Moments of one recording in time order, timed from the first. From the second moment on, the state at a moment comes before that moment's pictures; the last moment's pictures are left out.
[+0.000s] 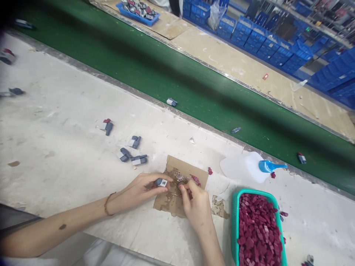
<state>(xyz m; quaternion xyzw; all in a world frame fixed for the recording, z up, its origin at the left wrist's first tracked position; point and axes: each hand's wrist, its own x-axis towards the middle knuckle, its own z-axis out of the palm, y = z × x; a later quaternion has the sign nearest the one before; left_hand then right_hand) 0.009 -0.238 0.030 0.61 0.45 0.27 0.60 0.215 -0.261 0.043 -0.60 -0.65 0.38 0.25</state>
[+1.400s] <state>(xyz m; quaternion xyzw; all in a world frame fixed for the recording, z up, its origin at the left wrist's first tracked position) 0.008 -0.249 0.011 0.76 0.31 0.26 0.51 0.201 -0.272 0.034 -0.49 -0.59 0.52 0.38</state>
